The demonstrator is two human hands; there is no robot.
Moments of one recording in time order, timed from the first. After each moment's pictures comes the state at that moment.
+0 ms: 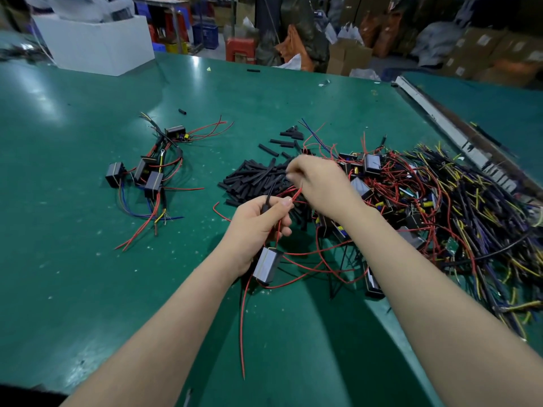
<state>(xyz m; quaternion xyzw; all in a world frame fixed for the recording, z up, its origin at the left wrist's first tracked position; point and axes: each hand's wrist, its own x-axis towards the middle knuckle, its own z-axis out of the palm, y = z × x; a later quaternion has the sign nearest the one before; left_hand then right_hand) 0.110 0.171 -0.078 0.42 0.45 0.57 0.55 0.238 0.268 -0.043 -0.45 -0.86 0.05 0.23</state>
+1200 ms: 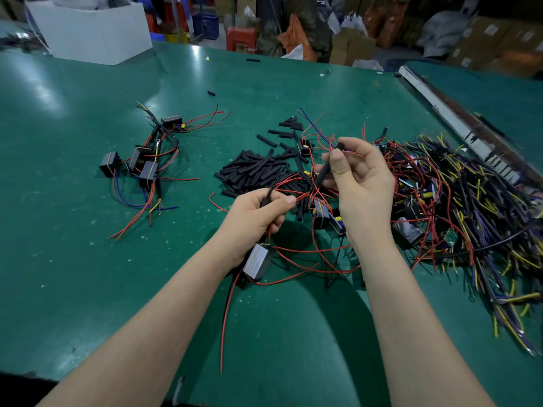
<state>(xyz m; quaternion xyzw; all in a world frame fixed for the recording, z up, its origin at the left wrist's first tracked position) 0.112 0.172 -0.082 0.46 0.45 0.55 0.53 0.257 0.205 -0.042 -0.36 -0.56 0.39 0.64</state>
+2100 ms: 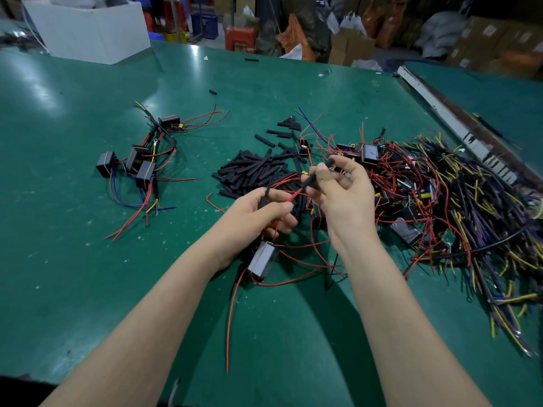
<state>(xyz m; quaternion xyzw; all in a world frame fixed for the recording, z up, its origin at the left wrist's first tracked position) 0.106 0.166 -0.075 0.49 0.45 0.49 0.56 0.243 0.203 -0.048 -0.37 -0.41 0.54 0.63</state>
